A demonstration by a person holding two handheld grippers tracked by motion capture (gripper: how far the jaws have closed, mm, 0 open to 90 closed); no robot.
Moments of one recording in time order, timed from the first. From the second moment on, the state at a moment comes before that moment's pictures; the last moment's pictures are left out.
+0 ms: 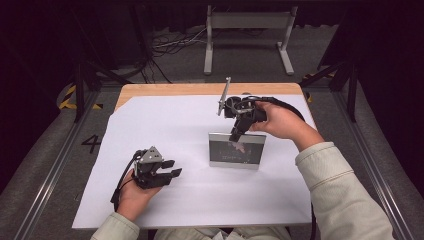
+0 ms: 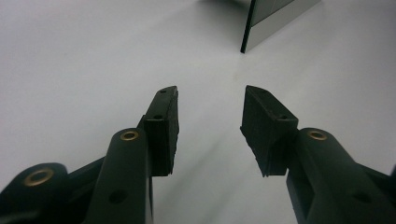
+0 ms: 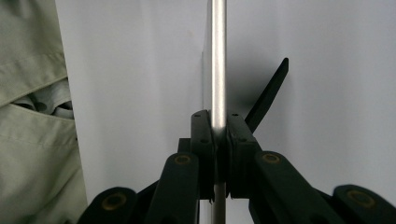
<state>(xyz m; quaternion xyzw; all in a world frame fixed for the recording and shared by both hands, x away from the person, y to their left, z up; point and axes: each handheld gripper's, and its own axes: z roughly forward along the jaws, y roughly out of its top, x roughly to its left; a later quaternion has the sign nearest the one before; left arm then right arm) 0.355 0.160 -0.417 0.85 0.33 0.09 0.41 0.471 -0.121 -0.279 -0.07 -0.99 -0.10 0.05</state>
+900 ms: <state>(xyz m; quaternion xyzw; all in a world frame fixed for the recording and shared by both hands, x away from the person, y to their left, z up) 0.355 0.158 -0.417 0.85 0.33 0.09 0.41 0.476 -0.130 -0.282 -0.07 -0.99 -0.12 0.00</state>
